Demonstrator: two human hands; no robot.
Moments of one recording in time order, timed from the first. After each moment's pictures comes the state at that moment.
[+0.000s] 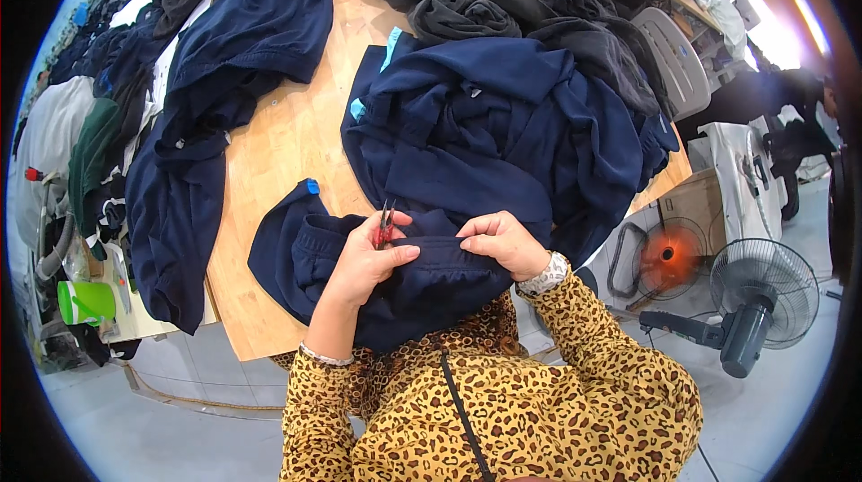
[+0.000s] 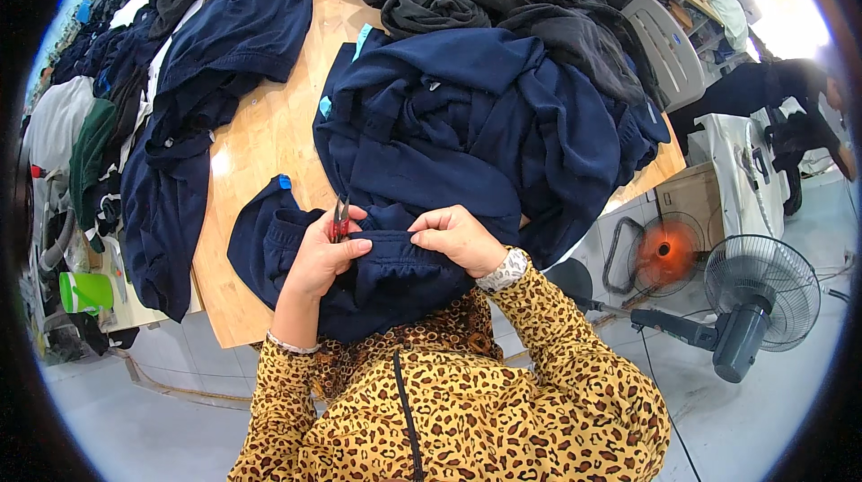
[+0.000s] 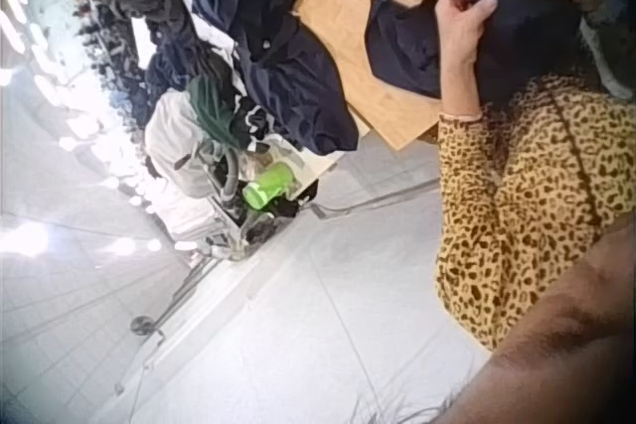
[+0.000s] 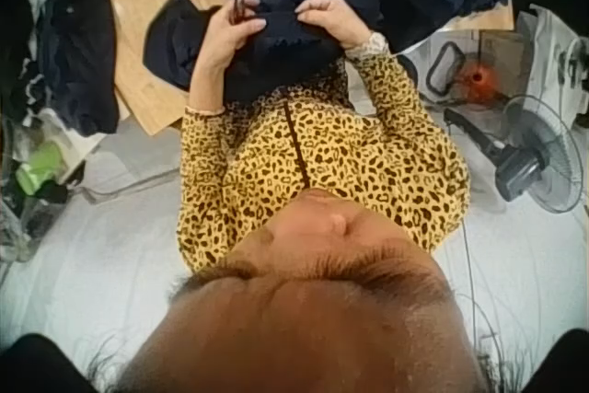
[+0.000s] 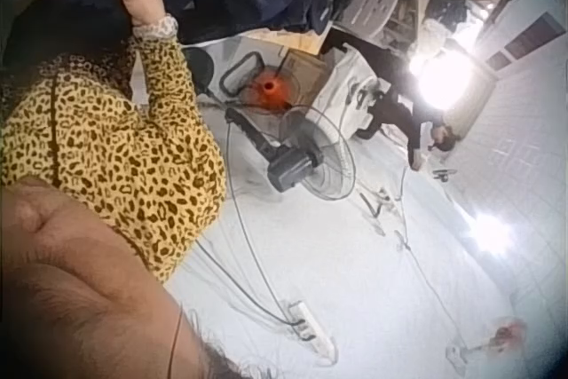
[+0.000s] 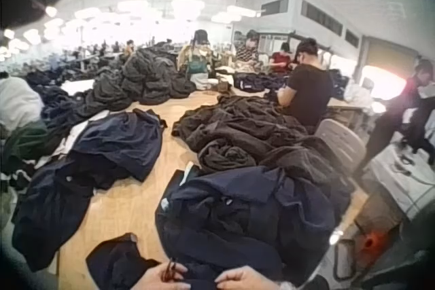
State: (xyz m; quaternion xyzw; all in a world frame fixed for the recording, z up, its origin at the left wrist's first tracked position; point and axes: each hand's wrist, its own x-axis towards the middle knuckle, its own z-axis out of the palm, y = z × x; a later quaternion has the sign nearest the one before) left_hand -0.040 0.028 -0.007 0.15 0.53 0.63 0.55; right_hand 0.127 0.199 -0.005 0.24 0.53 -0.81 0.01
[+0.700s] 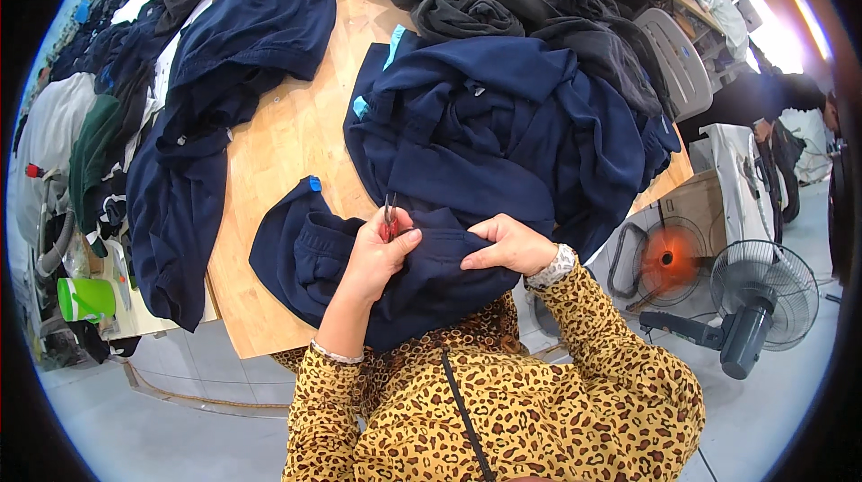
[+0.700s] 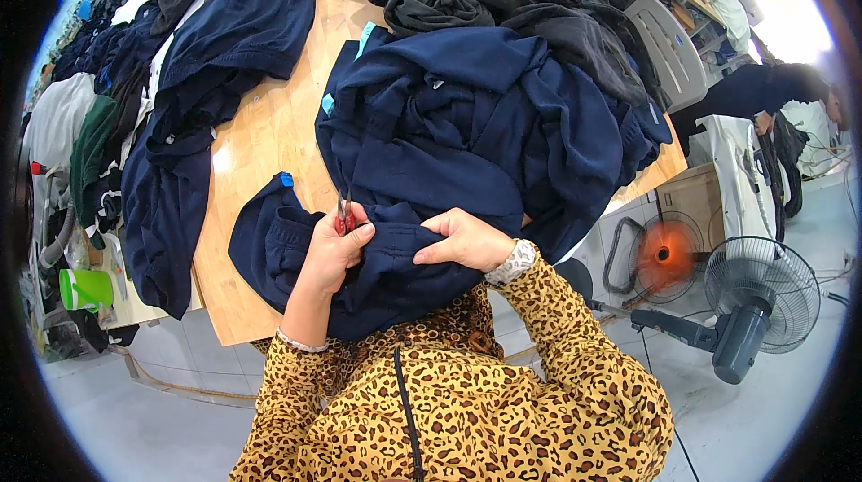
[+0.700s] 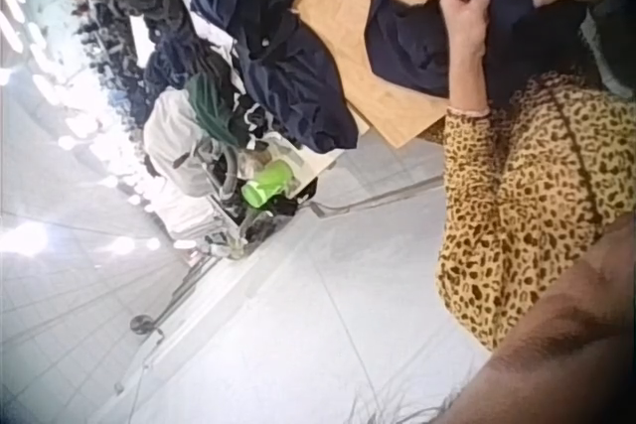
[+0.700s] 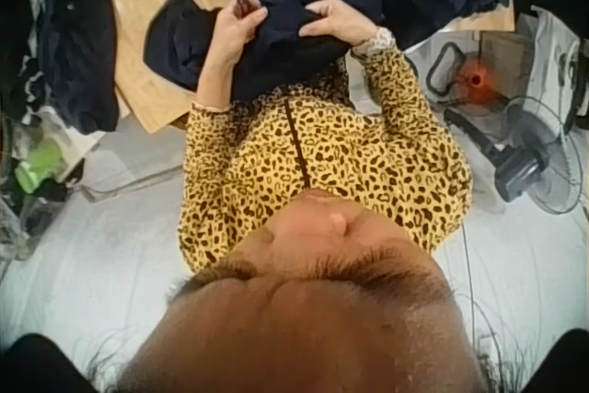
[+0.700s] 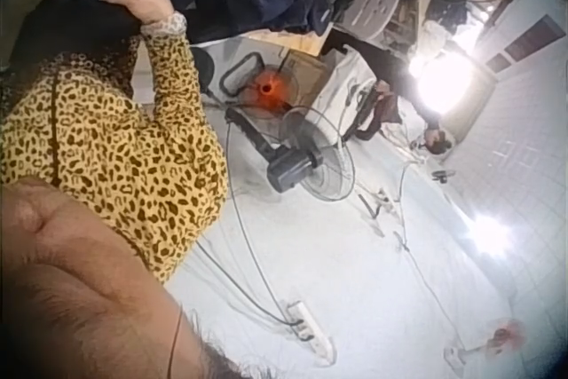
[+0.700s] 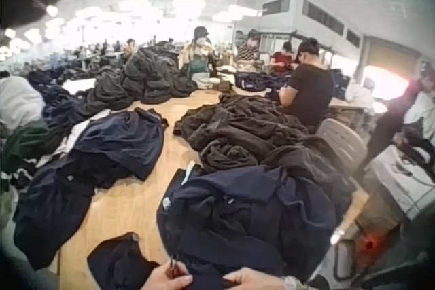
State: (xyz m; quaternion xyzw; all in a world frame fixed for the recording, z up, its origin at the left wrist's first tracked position) left_hand -0.027 0.036 -0.016 0.12 0.52 0.67 0.51; right_hand 0.126 0.207 0.011 0.17 0.56 -0.80 0.13
